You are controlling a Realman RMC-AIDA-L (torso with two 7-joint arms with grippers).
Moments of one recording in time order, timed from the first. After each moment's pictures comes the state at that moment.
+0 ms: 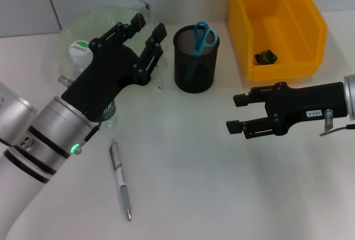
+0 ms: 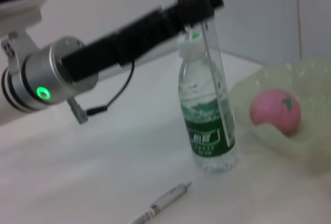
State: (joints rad) left arm -0.36 -2.08 2.15 0.62 -0.13 1.11 -0.37; right arm 0.51 2.04 -0.85 -0.82 -2.00 -1.58 1.54
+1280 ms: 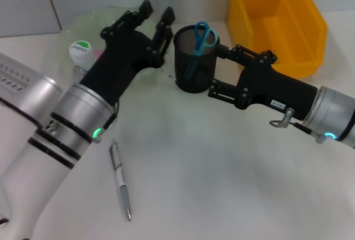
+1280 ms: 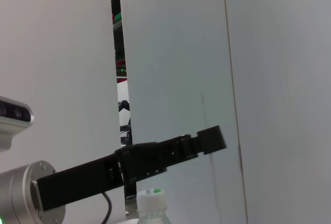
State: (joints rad) left arm -0.43 -2.08 2.34 0.70 -0.48 1.01 -0.21; right arm 0.55 2.09 -0.76 -0.22 -1.46 -1.48 0.77
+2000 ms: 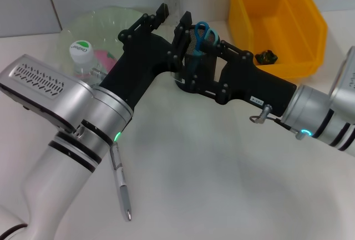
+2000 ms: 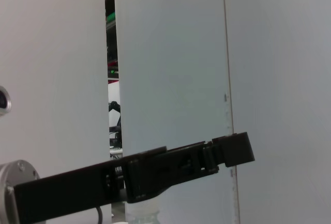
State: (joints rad) left arm -0.45 -2.08 2.48 0.76 -0.71 0.96 0.02; right arm 0.63 2.09 -0.75 -0.09 -1.39 -1.42 0.63
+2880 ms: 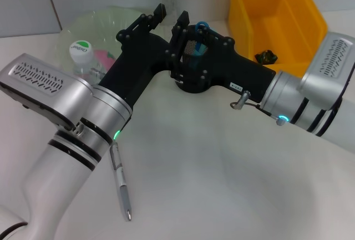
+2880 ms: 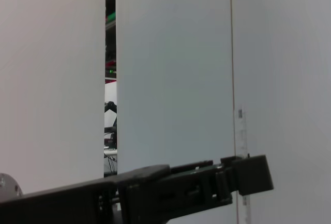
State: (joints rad) left arm -0.45 -2.08 2.48 0.76 -0.73 0.96 0.02; right arm 0.73 2.09 -0.72 0.01 -1.37 -1.36 0.54
